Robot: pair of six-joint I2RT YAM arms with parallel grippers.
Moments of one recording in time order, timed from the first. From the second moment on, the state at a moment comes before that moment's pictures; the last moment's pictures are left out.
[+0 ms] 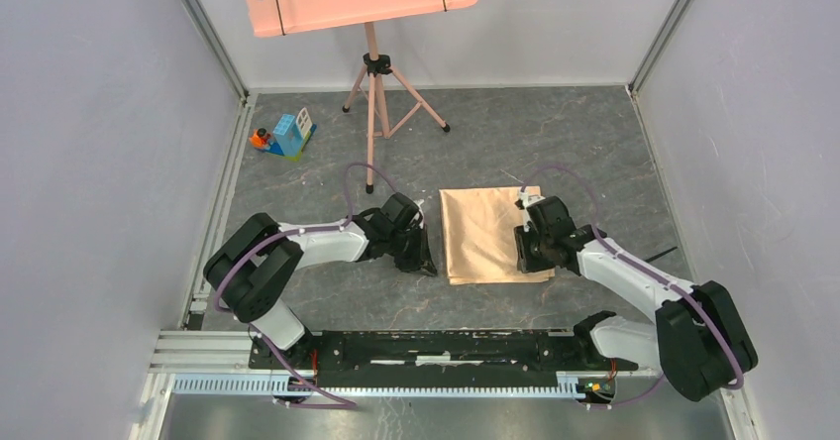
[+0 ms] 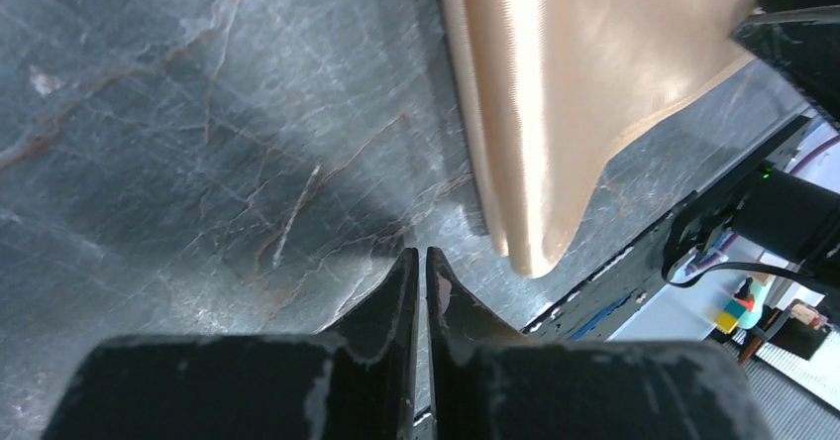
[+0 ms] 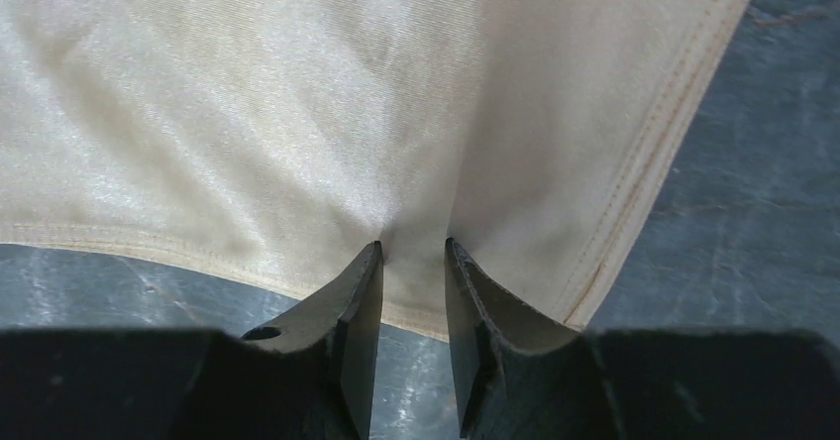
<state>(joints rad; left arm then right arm) -0.76 1.61 0.75 -0.11 0.35 -0.75 0.44 1.18 0.52 -0.43 -0.04 0.24</state>
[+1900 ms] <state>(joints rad) -0.84 1.80 0.81 0.16 0.54 -0.87 0.31 1.32 0.76 -0.27 -0.03 0.20</state>
